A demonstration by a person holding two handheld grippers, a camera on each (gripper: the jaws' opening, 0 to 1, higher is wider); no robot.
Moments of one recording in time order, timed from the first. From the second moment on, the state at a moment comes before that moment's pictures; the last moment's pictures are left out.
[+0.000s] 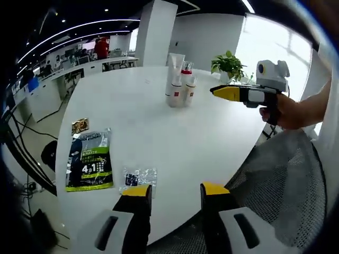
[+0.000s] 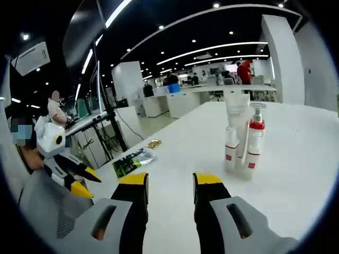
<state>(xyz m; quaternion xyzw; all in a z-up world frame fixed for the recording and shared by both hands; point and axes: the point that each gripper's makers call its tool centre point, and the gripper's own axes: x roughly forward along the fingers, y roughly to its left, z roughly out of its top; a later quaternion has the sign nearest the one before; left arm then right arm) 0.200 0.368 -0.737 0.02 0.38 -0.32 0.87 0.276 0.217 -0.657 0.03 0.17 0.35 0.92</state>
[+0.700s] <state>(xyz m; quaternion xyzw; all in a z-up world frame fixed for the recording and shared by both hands) 0.316 0.455 -0.757 -0.04 0.37 -0.14 0.92 0.217 0.230 -0.662 -0.11 0.19 0.41 0.89</state>
